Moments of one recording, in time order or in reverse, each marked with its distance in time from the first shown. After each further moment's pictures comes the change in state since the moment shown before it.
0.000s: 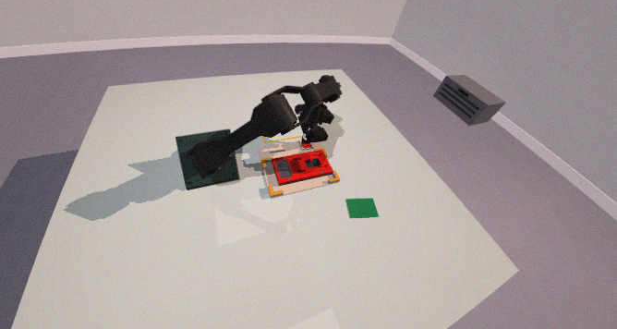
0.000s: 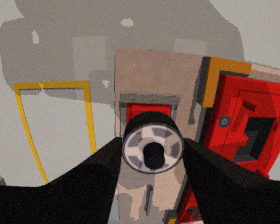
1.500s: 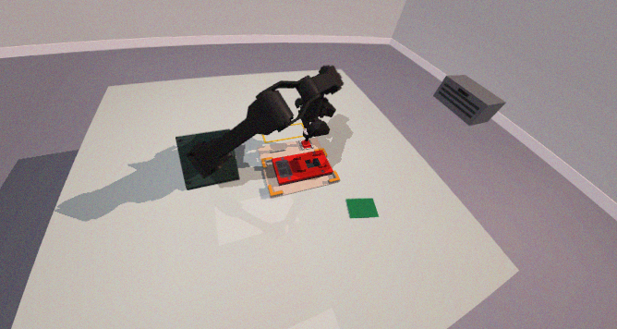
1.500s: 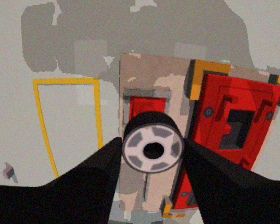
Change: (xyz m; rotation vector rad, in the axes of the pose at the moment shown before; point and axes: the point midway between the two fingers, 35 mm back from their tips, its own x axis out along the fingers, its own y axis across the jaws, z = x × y) arm -0.027 0.002 -0.002 -0.018 -0.020 0.000
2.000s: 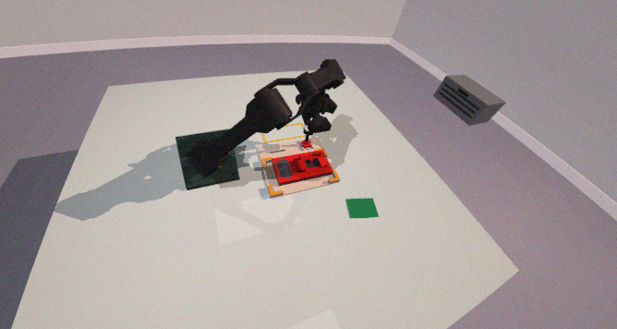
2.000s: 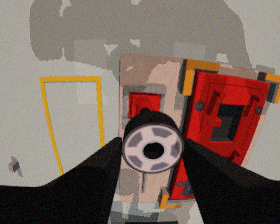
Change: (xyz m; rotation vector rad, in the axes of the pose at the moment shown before) arm -0.018 -0.002 0.000 0.001 0.004 -0.002
